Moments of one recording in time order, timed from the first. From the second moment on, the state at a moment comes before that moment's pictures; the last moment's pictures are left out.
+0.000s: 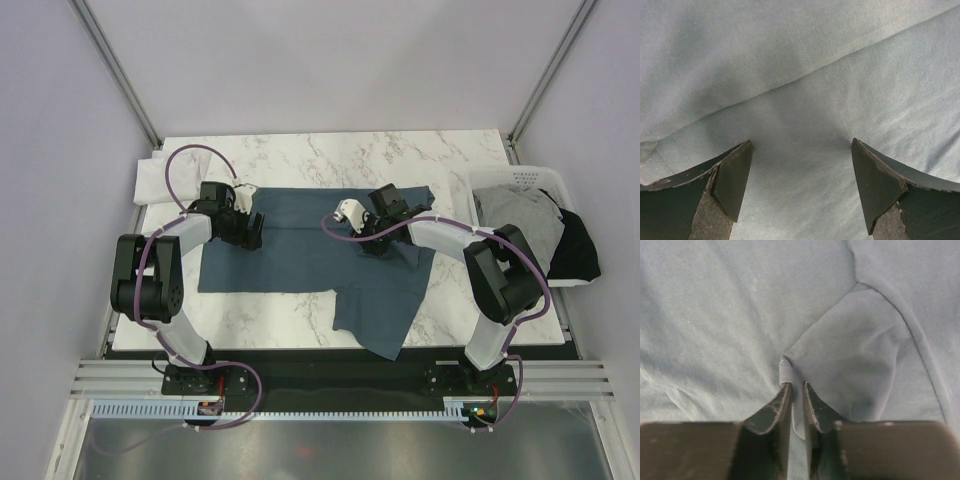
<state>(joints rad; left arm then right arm) -0.06 1.72 0.97 -0.24 0.30 0.29 0.51 1.78 1.11 -0.35 -0.28 -0.56</state>
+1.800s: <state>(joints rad) 0.06 1.90 1.29 -0.27 0.48 0.16 0.11 1.94 1.24 -0.16 -0.45 -0.03</state>
